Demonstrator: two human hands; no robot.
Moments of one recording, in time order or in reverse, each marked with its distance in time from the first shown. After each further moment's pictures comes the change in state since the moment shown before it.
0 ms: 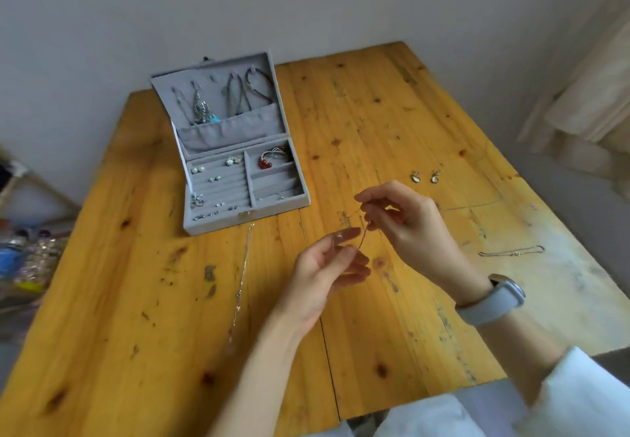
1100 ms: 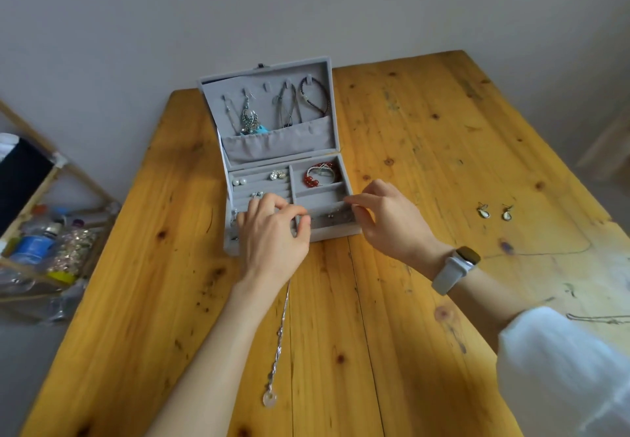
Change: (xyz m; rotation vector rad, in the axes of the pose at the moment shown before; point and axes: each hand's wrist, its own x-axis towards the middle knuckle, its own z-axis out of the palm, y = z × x) left_hand 0.061 0.058 -0.115 1.484 0.669 0.415; right_hand 0.100 0.038 0.083 -0.628 -0.200 -0.126
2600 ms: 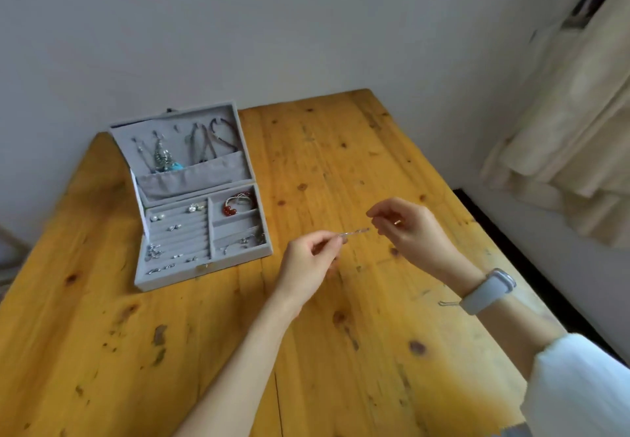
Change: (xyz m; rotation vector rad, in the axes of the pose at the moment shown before) left_hand -0.027 0.148 0.021 -0.953 -0.508 -0.216; right_hand -0.081 0.083 -0.104 0.412 0.143 0.253
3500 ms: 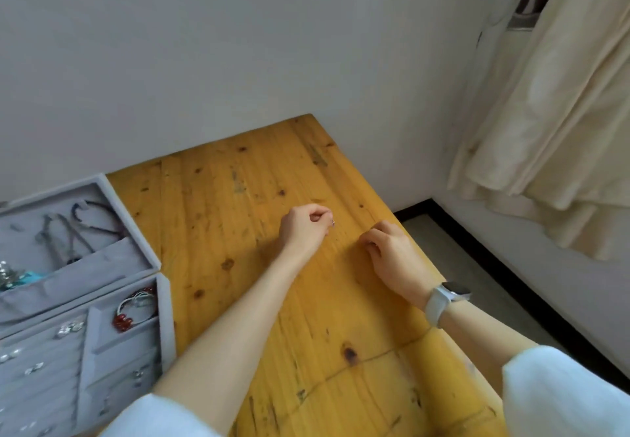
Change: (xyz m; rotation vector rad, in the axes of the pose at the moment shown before) left_hand 0.228 0.013 0.101 0.318 0.043 0.025; right_hand 0.100 0.137 -0.034 -0.440 0.050 0.076
